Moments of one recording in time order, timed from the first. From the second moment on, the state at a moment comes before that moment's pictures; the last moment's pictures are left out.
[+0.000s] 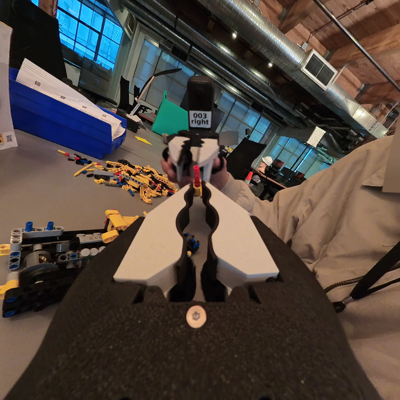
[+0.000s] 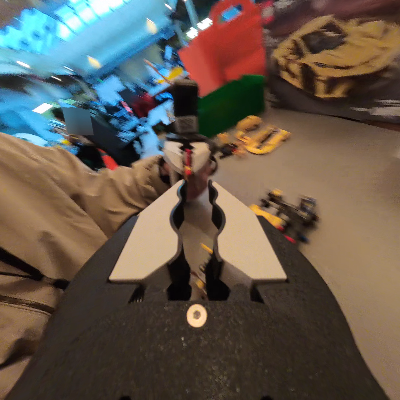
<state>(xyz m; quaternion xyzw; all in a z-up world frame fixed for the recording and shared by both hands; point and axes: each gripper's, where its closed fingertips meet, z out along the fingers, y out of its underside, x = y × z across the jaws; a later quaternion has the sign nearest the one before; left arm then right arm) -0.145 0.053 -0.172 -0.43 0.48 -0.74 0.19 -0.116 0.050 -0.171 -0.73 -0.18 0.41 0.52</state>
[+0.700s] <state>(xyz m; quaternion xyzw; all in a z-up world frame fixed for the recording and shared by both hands) -0.146 0.048 -0.173 -0.42 0.50 -0.73 0.20 -0.145 0.052 -0.177 -0.72 -0.19 0.44 0.50</state>
